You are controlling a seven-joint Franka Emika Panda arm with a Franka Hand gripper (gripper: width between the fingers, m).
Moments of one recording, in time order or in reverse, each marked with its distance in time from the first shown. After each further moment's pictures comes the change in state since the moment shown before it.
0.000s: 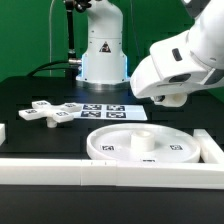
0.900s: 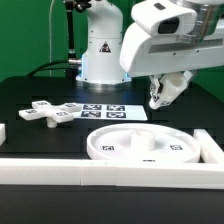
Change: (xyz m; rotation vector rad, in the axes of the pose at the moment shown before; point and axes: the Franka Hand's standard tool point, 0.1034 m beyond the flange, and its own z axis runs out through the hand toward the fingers) arm 0.004 0.032 -0.051 -0.057 0.537 -0.041
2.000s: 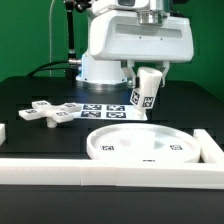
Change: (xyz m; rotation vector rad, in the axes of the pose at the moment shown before) arm -0.014 0.039 -0.009 -0.127 0.524 -0.109
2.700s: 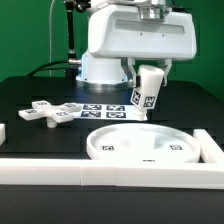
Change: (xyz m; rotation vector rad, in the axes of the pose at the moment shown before) arm 0.022 0.013 0.009 -0.002 0.012 -0.001
